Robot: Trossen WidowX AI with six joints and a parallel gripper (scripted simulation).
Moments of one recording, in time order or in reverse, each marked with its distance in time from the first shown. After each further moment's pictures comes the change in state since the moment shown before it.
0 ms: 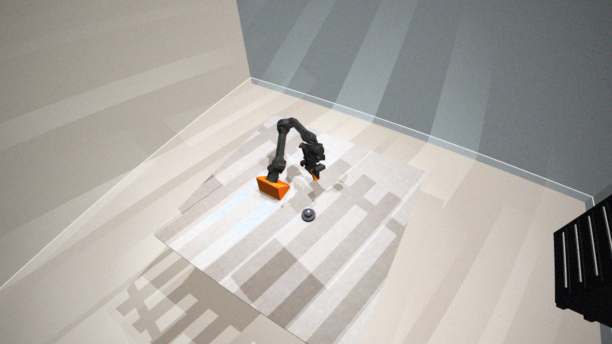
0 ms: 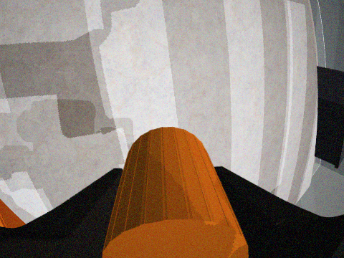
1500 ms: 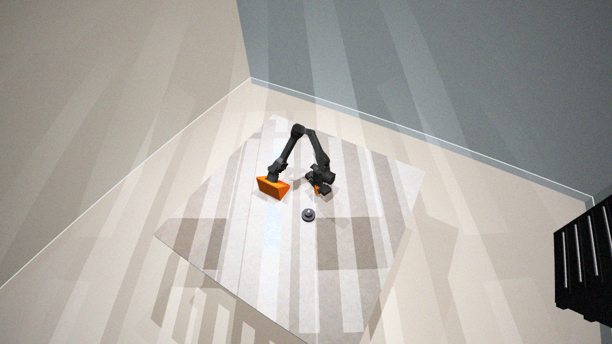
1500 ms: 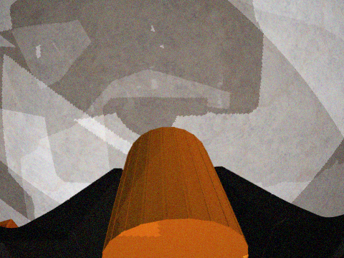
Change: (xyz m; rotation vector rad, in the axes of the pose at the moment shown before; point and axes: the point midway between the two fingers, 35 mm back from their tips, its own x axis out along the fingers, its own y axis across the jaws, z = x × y) arm 0.119 0.029 0.006 -0.025 -0.013 0.461
